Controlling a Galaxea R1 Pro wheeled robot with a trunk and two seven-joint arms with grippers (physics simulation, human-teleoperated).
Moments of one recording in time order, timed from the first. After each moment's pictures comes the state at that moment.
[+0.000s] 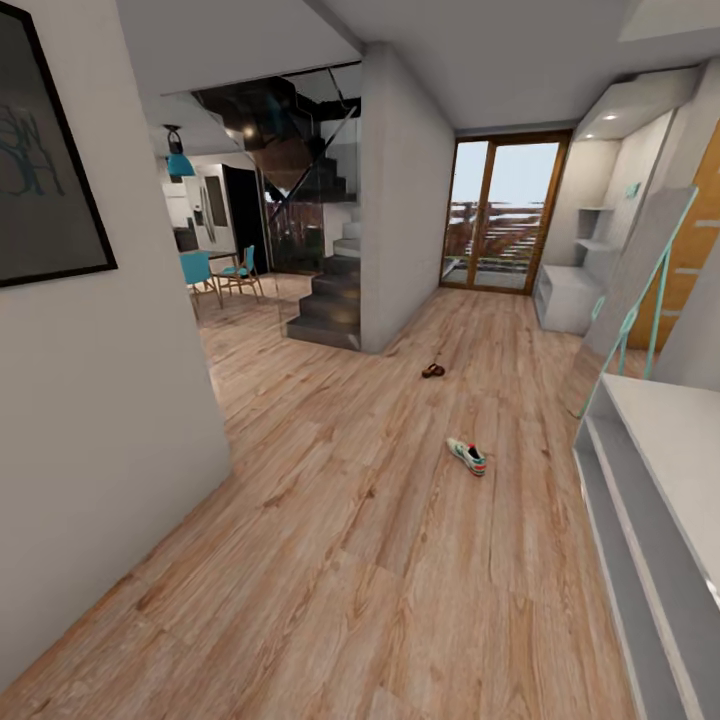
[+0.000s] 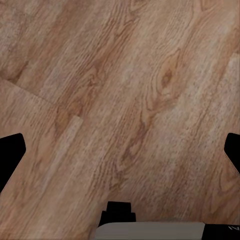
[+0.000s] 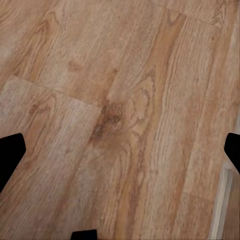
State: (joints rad) left arm -0.02 0.02 0.06 -0.39 0.01 -0.31 -0.01; right arm -0.01 -0.09 -0.08 -0.44 -0.01 -0.36 0.01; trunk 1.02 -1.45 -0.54
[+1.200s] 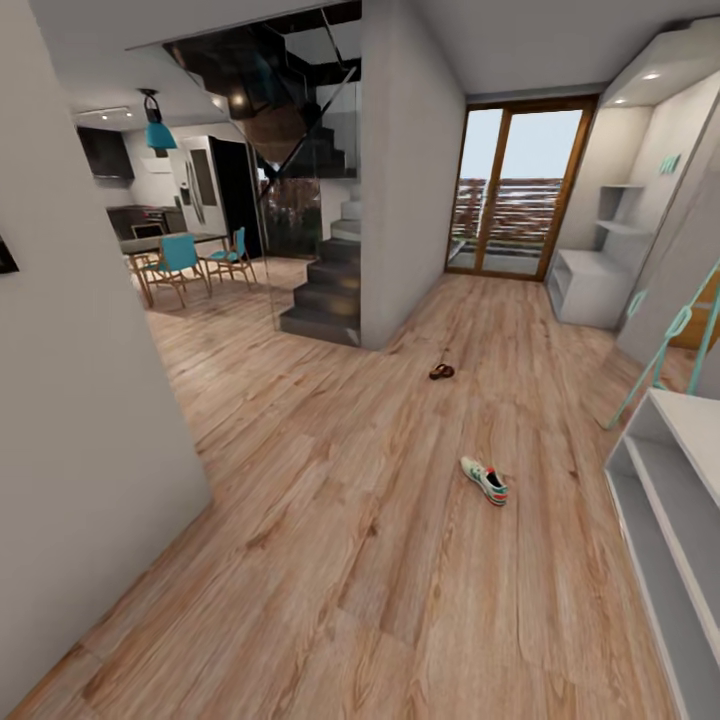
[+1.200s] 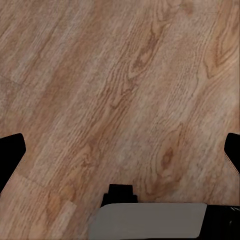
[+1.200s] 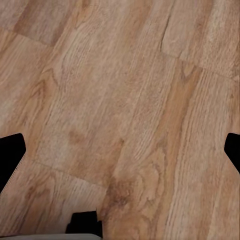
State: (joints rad) left arm -0.02 0.02 0.06 -0.39 0.01 -0.31 -0.01; right arm -0.01 -0.09 -0.08 -0.44 -0.01 -0.36 0.01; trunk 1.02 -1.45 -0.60
